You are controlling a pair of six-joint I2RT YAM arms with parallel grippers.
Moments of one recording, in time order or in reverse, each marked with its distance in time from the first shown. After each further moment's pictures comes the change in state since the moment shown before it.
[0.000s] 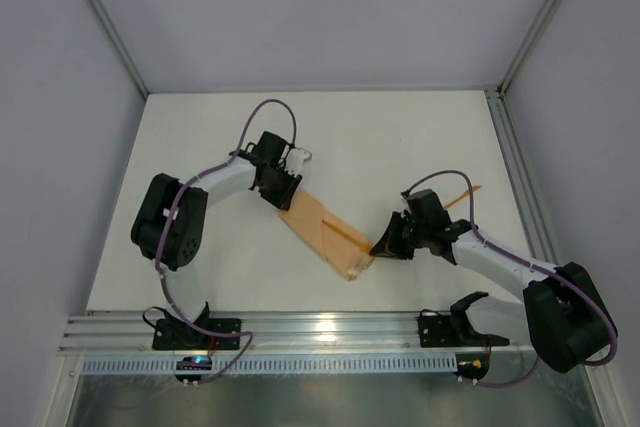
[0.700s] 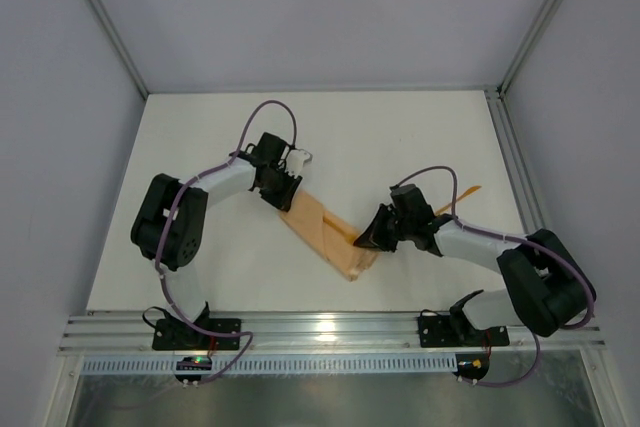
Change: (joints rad) left arm 0.000 -0.001 -0.014 0.010 0.026 0.000; right arm 0.064 0.198 0.043 0.216 0.018 0.163
